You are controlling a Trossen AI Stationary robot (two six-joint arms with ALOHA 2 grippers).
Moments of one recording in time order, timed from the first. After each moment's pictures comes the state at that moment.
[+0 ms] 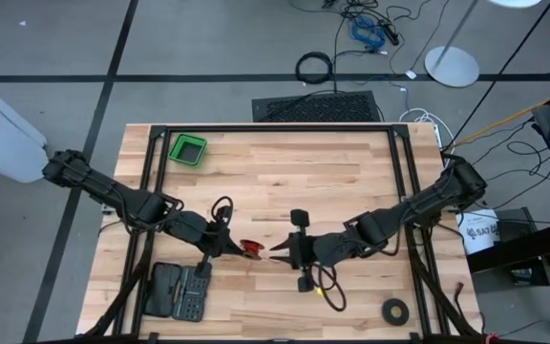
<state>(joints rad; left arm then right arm) -0.41 1.20 0.97 -0.33 -0.06 -0.14 0.45 1.62 1.38 -0.20 0.39 0.08</state>
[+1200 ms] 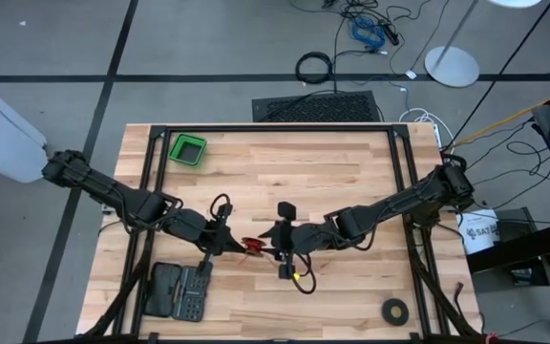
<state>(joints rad) -0.40 1.20 0.97 -0.28 -0.09 -0.10 0.34 1.72 1.38 -0.14 0.34 0.14</state>
